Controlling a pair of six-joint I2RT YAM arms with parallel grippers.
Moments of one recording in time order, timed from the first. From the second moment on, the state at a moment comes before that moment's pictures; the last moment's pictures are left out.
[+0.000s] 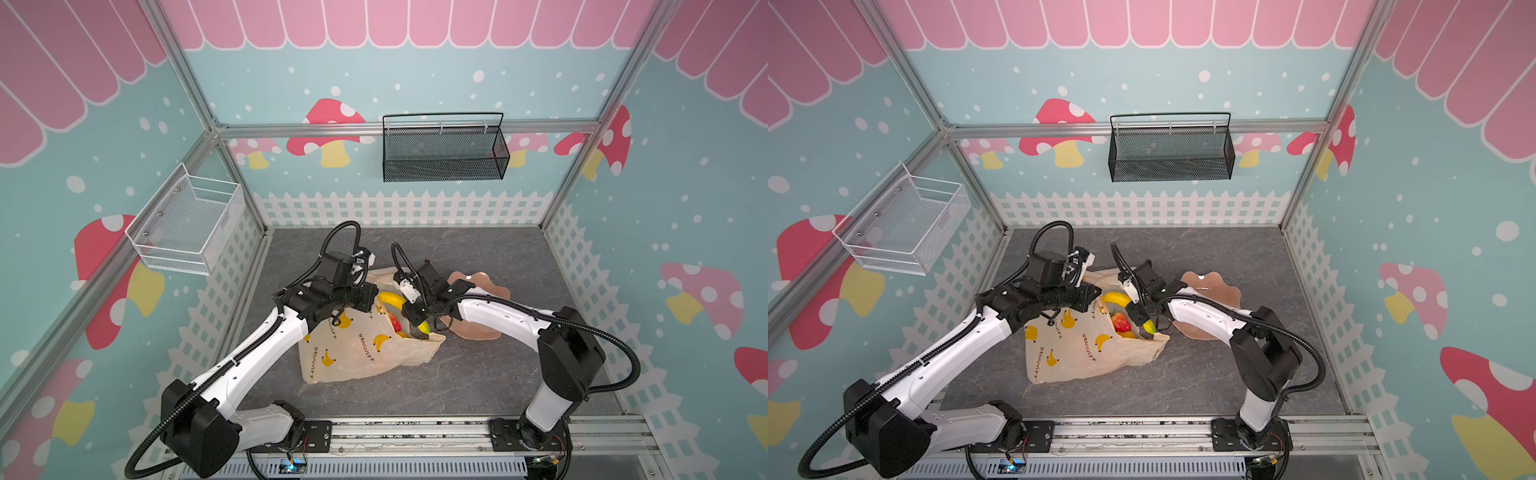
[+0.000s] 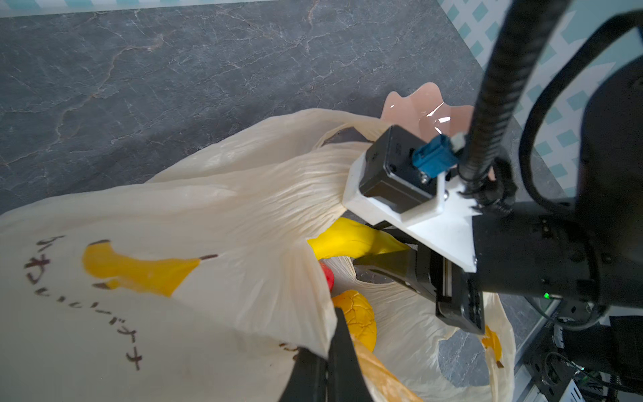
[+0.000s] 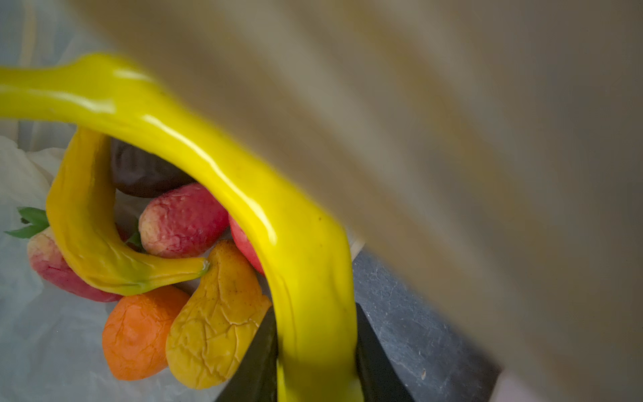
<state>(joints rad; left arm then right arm) -0.50 1.26 1.10 -0.58 0.21 -0.21 0.76 1.71 1.22 -0.52 -0.08 0.03</state>
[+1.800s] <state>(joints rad) -0.51 1.27 1.12 -0.58 0.22 -0.23 0.80 1.99 1.34 -0.22 -0.57 0.31</state>
